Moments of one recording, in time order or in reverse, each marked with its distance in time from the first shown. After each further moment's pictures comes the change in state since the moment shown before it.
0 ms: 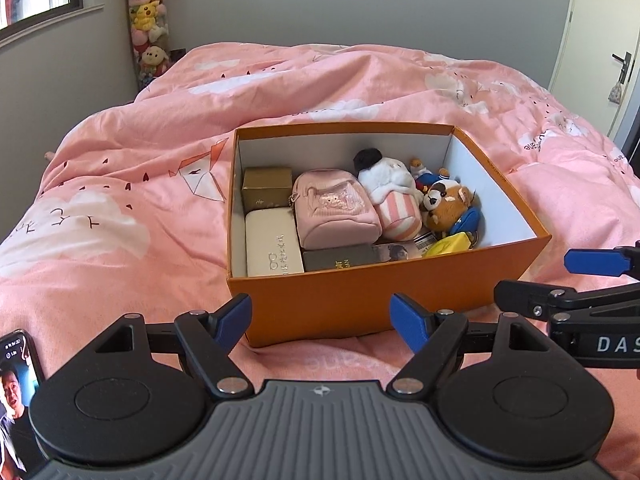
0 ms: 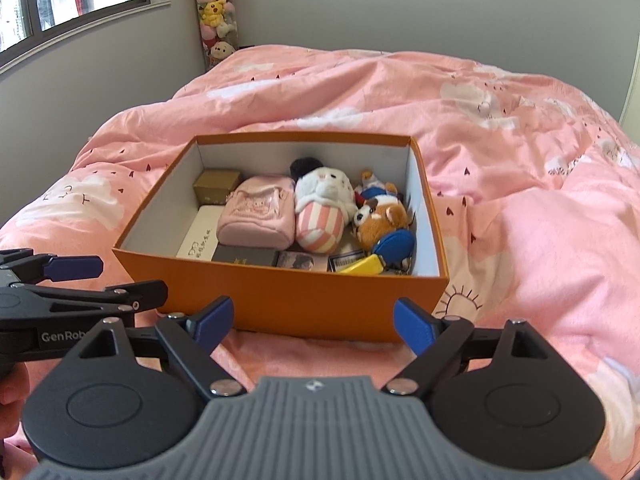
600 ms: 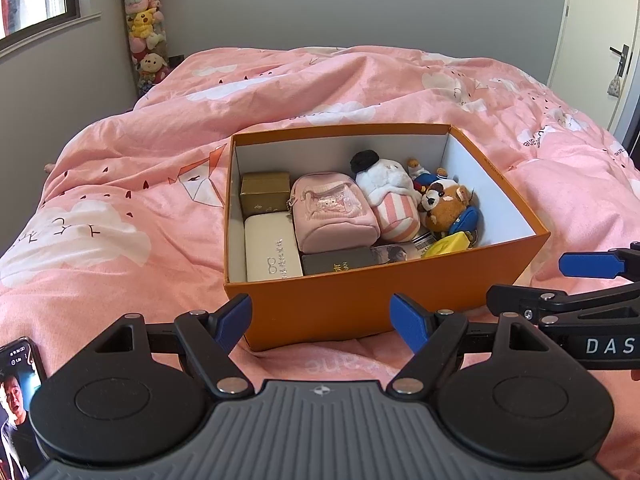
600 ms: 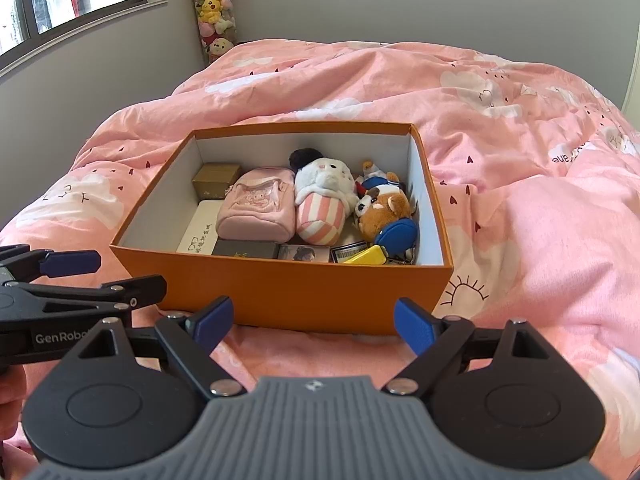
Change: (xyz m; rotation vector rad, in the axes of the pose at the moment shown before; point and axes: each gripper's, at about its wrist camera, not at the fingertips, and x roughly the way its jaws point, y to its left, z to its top) left arm -0.002 -0.006 0.000 0.022 -0.008 0.014; right arm 0.007 -0.004 -0.001 0.019 0.015 0.015
